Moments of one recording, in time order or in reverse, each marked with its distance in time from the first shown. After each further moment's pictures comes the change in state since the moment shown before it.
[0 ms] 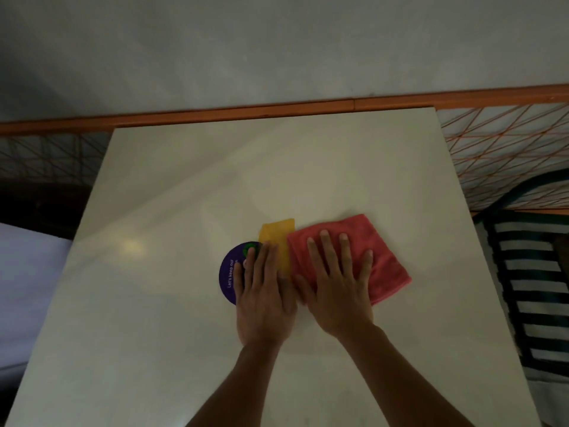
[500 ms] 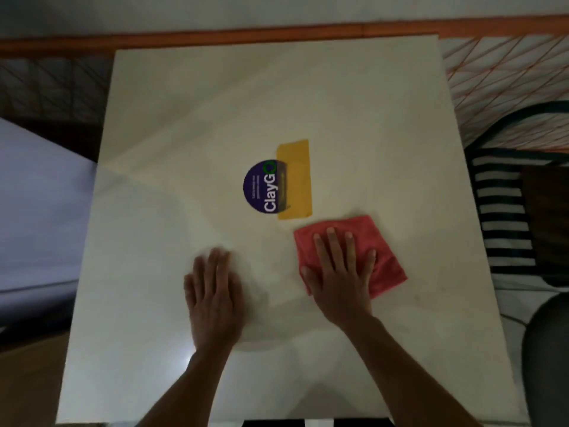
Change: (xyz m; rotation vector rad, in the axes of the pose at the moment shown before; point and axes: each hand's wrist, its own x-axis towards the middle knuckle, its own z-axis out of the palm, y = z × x) left_hand -0.166 -0.126 -0.081 0.050 -0.137 -0.139; right_hand -0.157 -0.059 0.004 -0.023 -0.079 0.130
